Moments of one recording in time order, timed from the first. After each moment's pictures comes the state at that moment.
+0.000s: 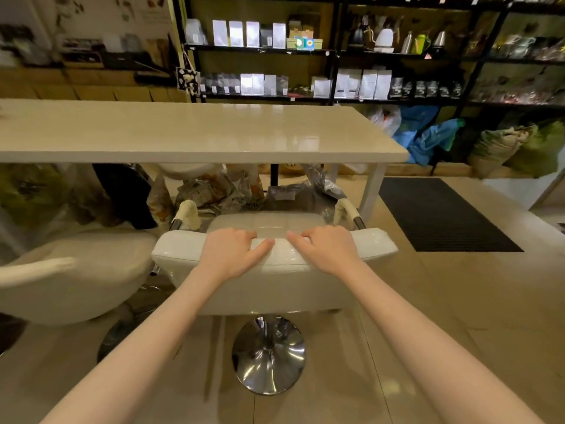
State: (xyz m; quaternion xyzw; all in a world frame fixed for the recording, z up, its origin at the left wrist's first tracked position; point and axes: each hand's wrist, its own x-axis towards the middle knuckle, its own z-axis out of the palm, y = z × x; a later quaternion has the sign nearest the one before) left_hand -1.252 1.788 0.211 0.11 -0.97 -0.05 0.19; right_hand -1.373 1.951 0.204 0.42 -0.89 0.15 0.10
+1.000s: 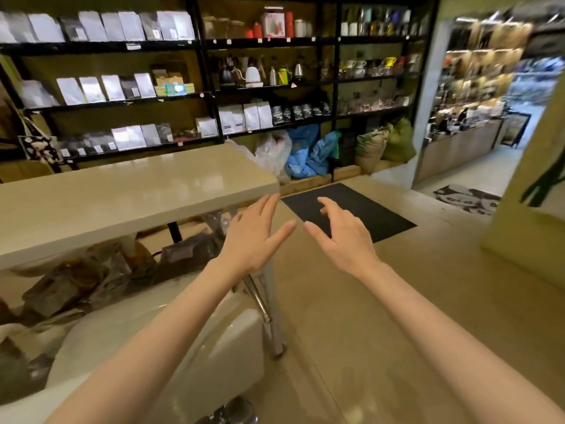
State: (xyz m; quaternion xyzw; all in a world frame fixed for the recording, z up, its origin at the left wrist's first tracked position) left_hand -1.492 1.979 0.271 -0.11 -0.96 -0.14 0.21; right_hand -1.523 2.162 0.246 0.22 -0.90 0.29 0.24
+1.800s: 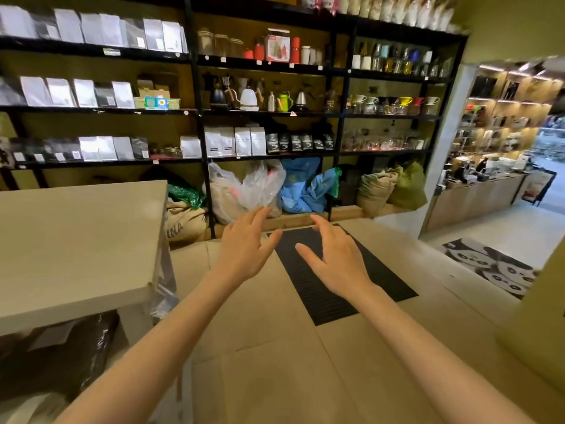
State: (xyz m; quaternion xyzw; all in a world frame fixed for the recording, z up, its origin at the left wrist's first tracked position) left_hand -1.917 2.130 0.272 -0.03 -0.94 -0.18 0.29; right_hand -1.944 2.310 0.263 0.27 -0.89 0.25 0.26
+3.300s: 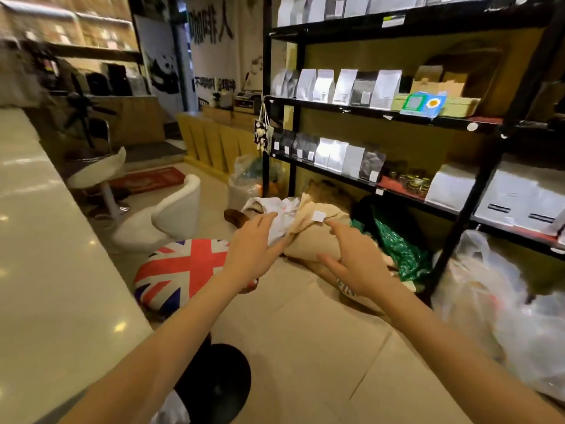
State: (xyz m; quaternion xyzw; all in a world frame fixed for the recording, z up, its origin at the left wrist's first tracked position) left_hand -2.518 1.588 0.240 0.46 -0.82 -0.06 0.33; right_hand -2.714 1.654 0.246 0.74 -0.62 0.26 0.06
